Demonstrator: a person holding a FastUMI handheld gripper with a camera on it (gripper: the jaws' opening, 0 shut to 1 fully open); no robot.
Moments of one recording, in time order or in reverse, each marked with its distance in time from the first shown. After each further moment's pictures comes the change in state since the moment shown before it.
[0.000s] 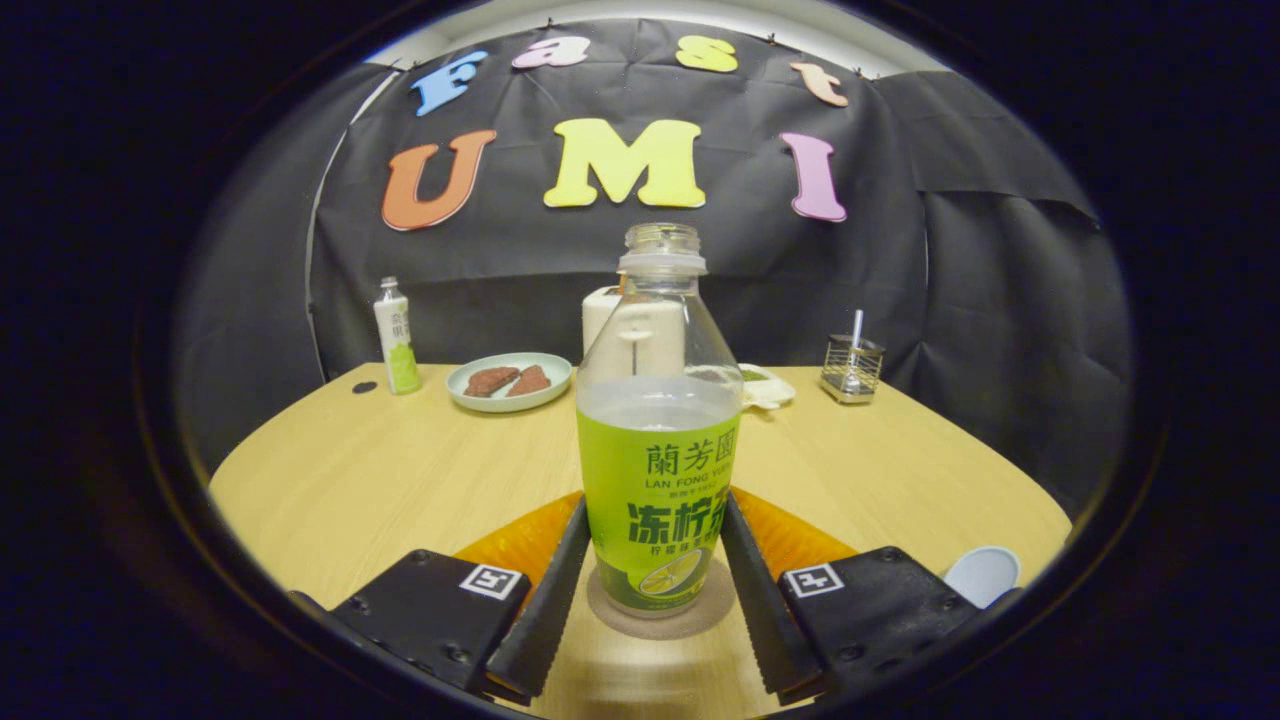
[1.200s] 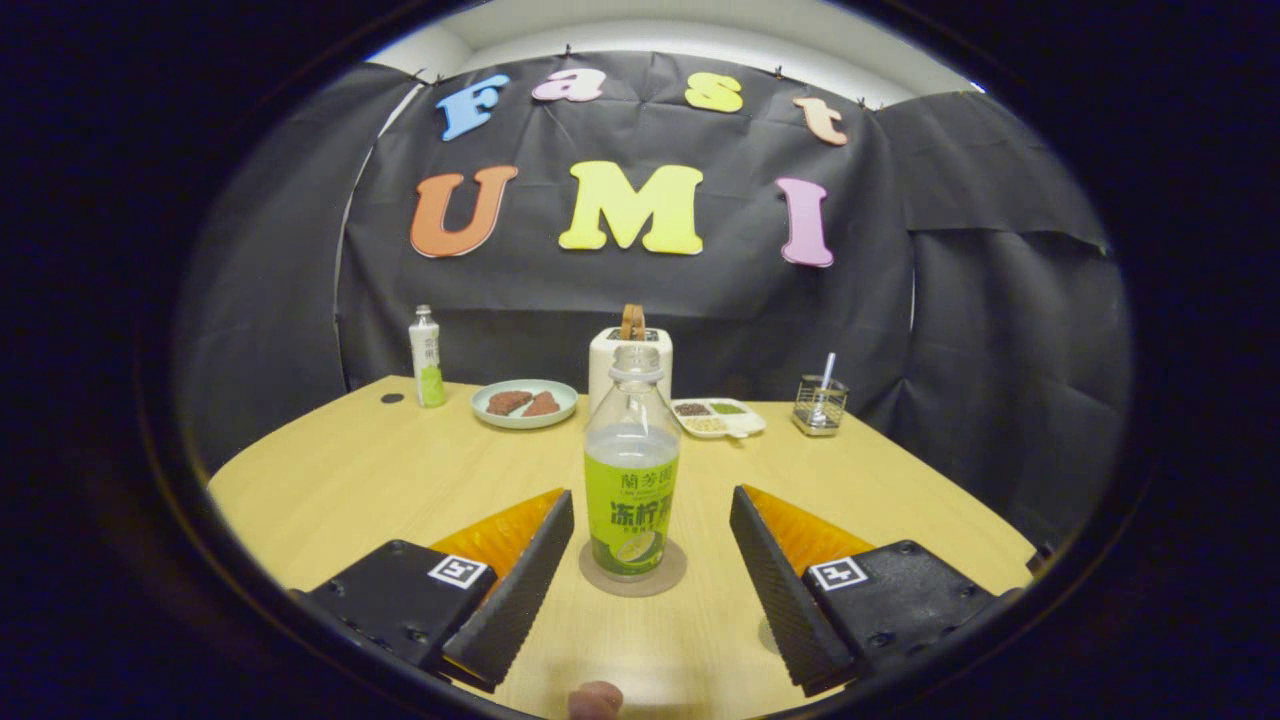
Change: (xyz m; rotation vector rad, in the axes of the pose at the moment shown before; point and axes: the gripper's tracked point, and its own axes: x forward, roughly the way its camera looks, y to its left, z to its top) arm -0.114 -0.031 0.016 -0.034 -0.116 -0.008
